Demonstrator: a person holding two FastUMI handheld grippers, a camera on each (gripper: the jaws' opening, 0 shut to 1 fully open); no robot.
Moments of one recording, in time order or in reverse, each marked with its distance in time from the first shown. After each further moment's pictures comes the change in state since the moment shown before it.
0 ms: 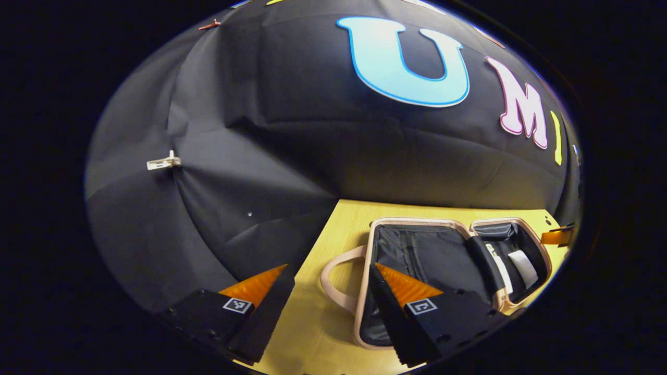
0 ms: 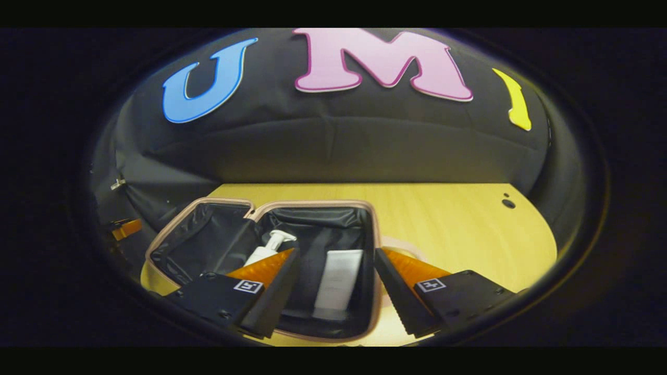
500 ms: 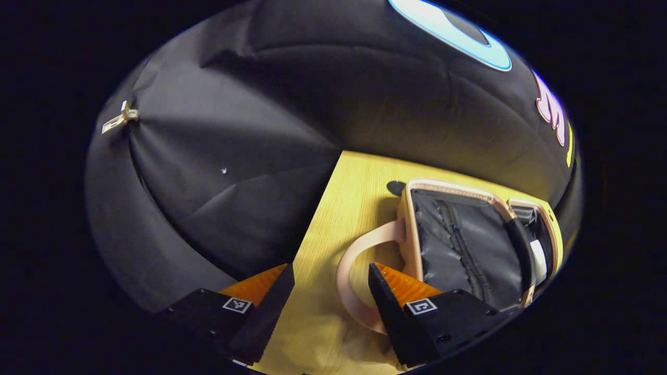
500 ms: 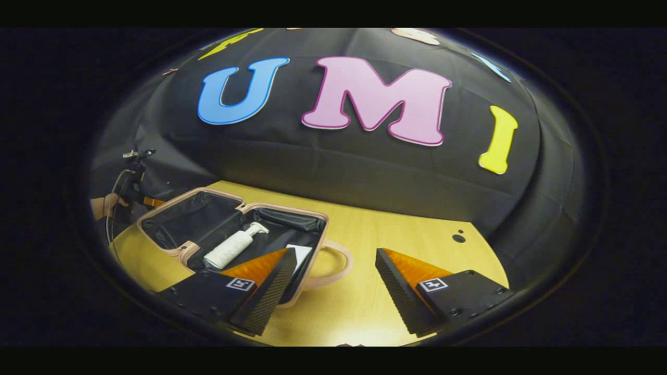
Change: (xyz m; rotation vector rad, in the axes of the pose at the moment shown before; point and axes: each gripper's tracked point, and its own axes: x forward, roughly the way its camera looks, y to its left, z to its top) left arm 0.088 0.038 -0.058 -0.001 0.279 -0.039; right arm -0.106 -0.059 0.013 -0.184 -0.162 -0.053
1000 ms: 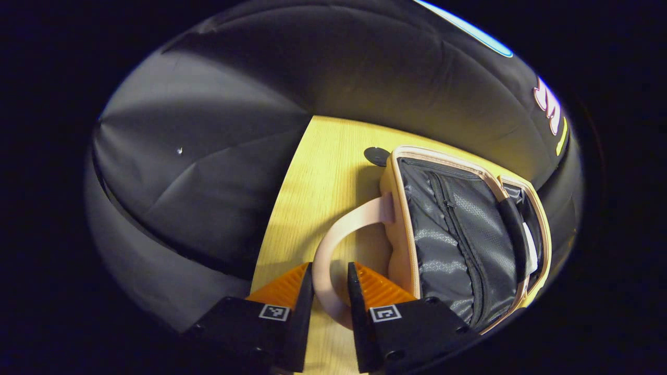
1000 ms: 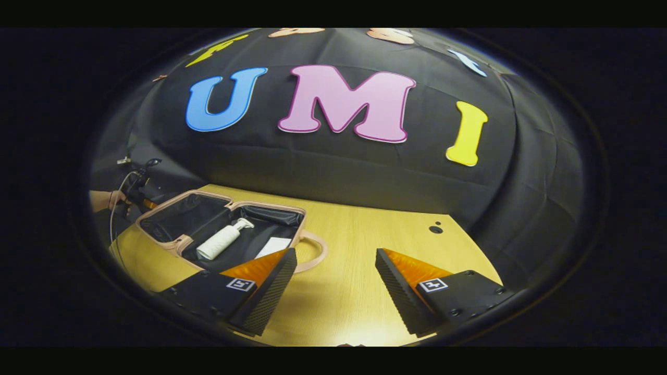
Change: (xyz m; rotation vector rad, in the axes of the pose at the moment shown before) left arm 0.007 -0.020 -0.023 -0.008 0.187 -0.148; right arm -0.038 -0.044 -0.020 0.048 0.014 -0.071
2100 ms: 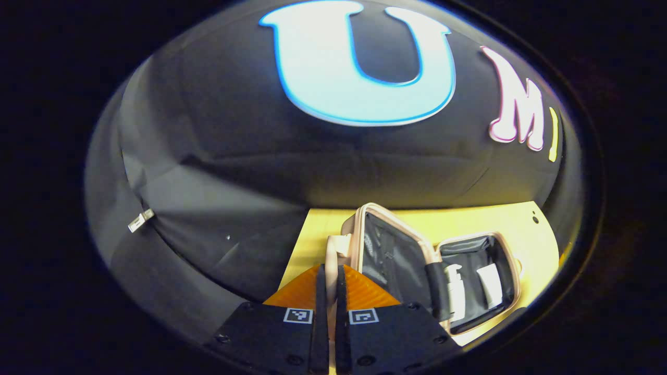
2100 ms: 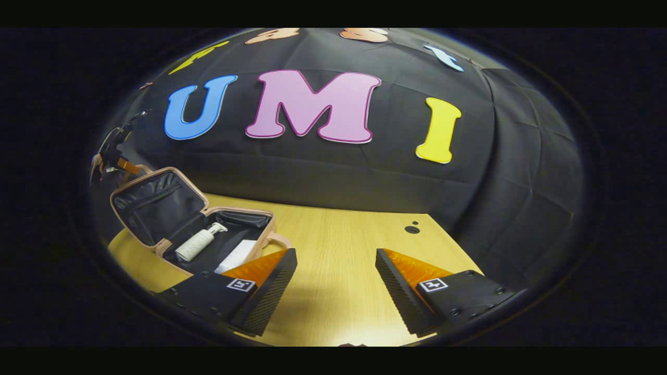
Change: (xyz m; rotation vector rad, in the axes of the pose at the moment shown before) left arm -0.221 -0.129 0.133 0.164 -0.373 0.174; right arm -0.005 -0.069 0.007 0.029 -0.025 -0.065
